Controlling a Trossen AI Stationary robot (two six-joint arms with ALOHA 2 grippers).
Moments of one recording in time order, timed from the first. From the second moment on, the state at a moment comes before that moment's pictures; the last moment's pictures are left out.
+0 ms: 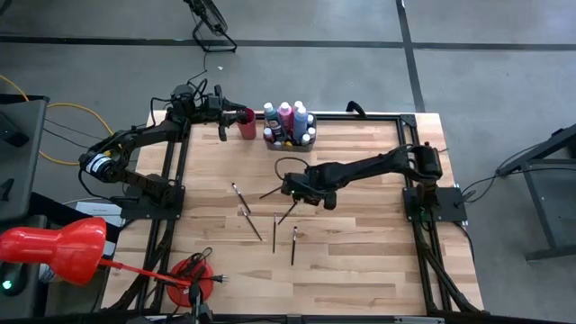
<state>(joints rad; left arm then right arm) 1.08 1.34 0.60 0.71 0.89 0.26 0.00 1.96 1.39 -0.66 0.08 1.81</state>
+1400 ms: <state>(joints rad) 1.08 1.34 0.60 0.65 0.89 0.26 -0.09 2.08 1.39 -0.65 -0.05 2.09</state>
